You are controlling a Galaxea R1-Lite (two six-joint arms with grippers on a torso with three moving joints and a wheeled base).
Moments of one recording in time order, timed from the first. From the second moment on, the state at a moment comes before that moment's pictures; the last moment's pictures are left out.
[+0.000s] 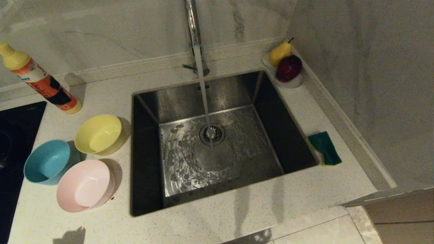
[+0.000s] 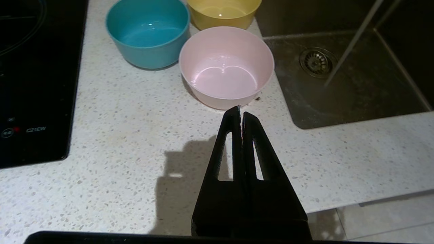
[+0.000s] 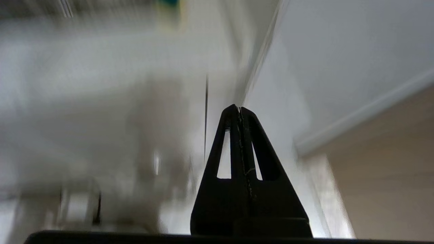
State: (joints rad) left arm 0.00 0.00 0.00 -0.12 0.03 -0.04; right arm 0.00 0.00 -0.10 0.01 -0.01 -0.04
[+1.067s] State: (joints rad) left arm 0.00 0.00 0.00 -0.12 0.03 -0.04; right arm 0.03 0.85 -0.76 0.26 0.27 -0.16
